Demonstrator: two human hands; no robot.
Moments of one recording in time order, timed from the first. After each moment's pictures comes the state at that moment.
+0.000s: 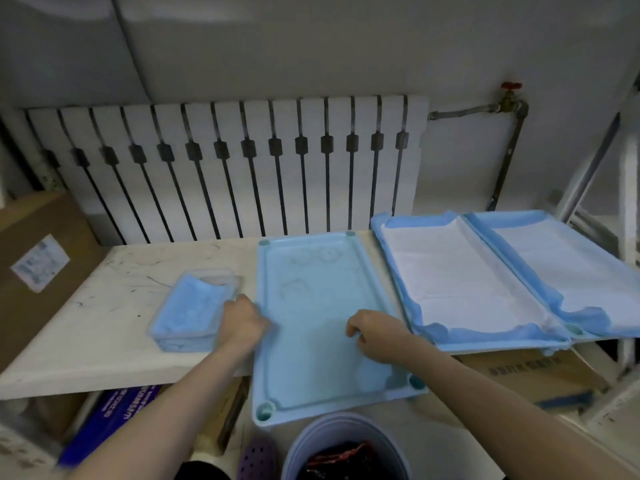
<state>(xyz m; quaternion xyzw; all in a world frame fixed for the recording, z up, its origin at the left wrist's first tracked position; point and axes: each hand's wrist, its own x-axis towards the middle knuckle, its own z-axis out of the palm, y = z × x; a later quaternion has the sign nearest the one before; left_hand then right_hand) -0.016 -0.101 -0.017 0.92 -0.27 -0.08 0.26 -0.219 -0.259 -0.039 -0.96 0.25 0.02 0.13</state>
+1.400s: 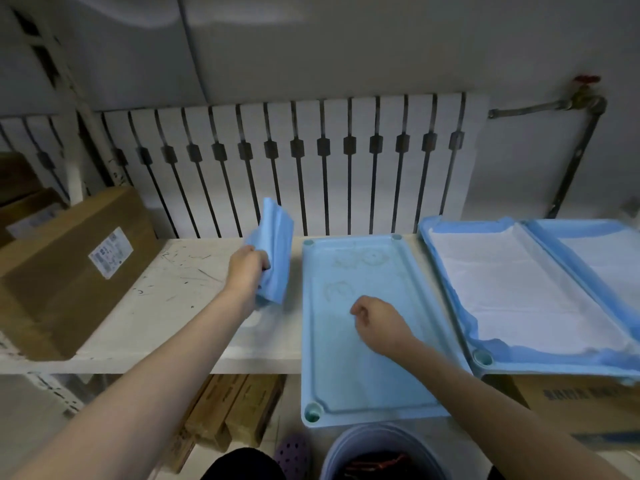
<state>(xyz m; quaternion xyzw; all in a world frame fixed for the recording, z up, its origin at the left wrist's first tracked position) 0.022 -0.071 0.075 0.75 -0.10 -0.21 0.63 -0.143 -0.211 -0.024 -0.89 0.32 -0.13 0.31</state>
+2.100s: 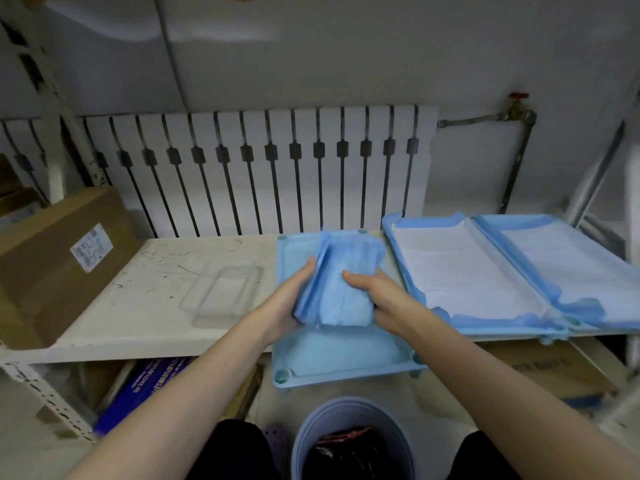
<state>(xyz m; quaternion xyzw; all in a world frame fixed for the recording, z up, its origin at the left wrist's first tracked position) -0.101 -0.070 0.053 0.61 -0.21 -0.47 0.60 -0.212 -0.190 0.039 -0.53 0.27 -0.22 0.77</state>
